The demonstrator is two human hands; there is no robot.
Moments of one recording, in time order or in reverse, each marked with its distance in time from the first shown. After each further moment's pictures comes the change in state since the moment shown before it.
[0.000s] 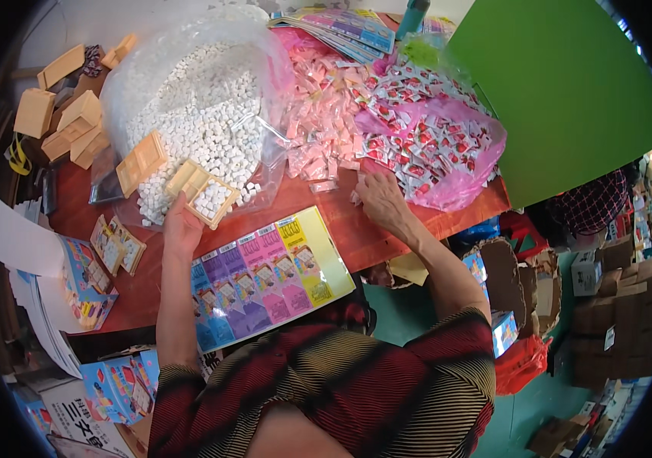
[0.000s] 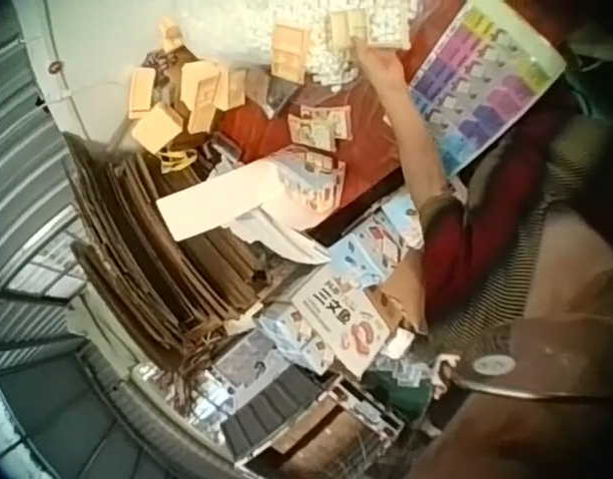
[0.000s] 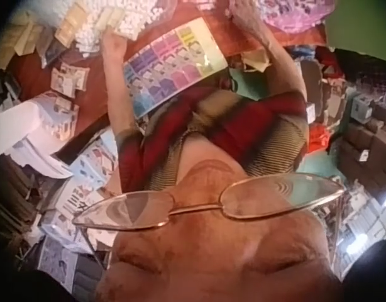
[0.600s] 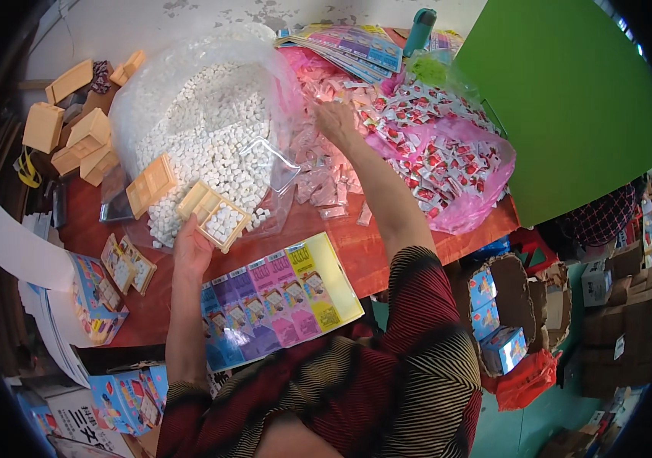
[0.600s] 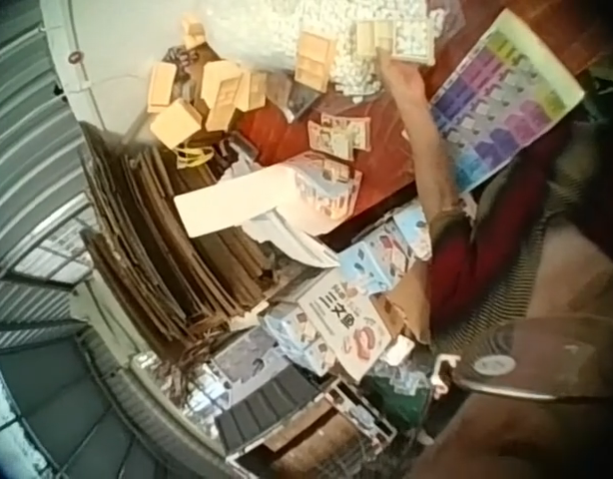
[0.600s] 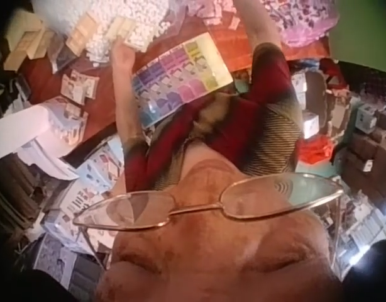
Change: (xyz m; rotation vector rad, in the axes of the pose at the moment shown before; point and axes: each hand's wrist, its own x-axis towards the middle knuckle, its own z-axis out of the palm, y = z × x) left_hand 0.000 -0.001 0.001 0.014 0.009 -0.006; right_hand 0.205 0.065 0.050 -0.006 0.207 0.124
